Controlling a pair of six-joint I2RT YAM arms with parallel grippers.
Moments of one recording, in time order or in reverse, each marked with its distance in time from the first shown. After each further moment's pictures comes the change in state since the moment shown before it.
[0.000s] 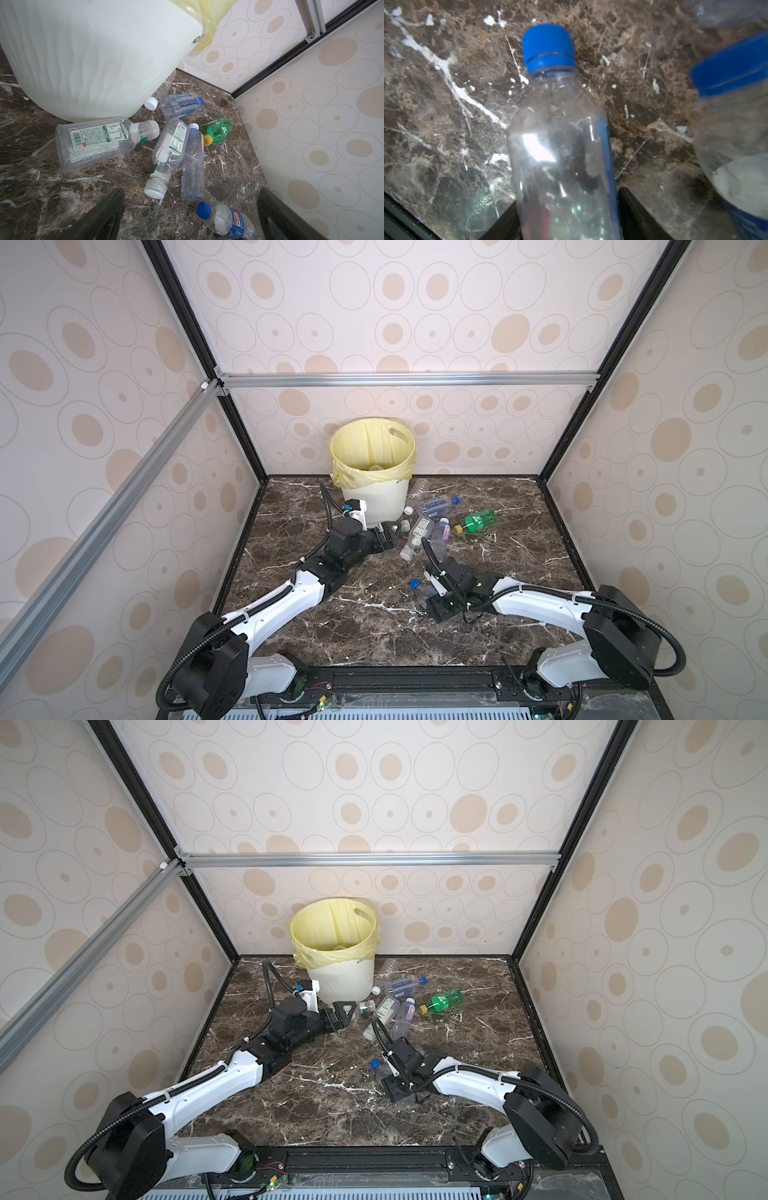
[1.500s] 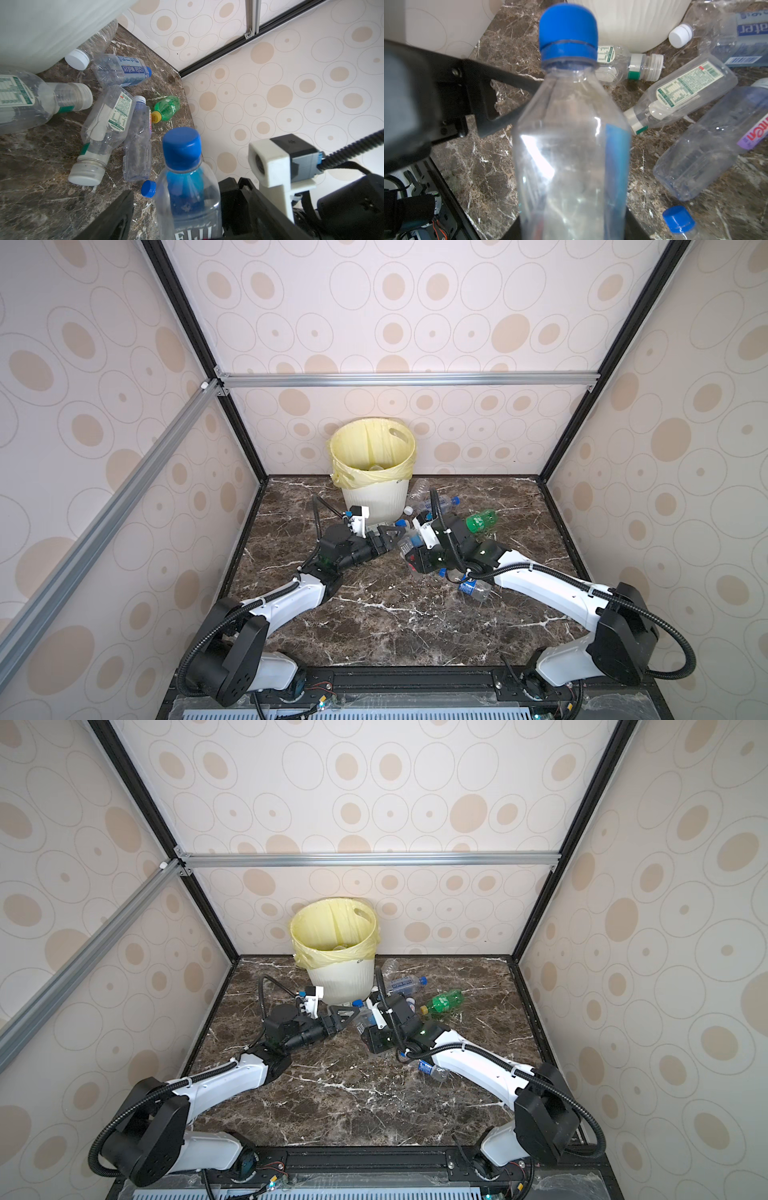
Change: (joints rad) left arm 0.085 0.084 -0.145 0.402 0.446 -0.277; right arm -0.082 0.013 0.356 0.093 -0.063 0.008
